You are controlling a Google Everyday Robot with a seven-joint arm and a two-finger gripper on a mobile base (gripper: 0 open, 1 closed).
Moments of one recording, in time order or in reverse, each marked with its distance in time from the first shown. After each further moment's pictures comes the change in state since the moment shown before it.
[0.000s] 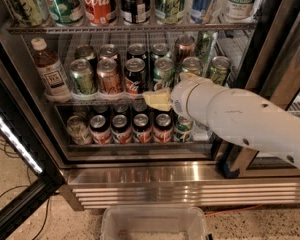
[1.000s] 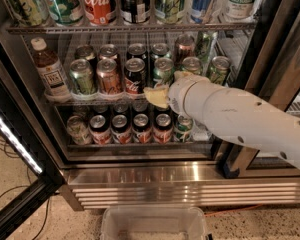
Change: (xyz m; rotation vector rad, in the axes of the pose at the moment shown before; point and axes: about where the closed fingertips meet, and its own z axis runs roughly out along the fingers) arm -0.005 0.000 0.009 0.005 -0.020 -0.010
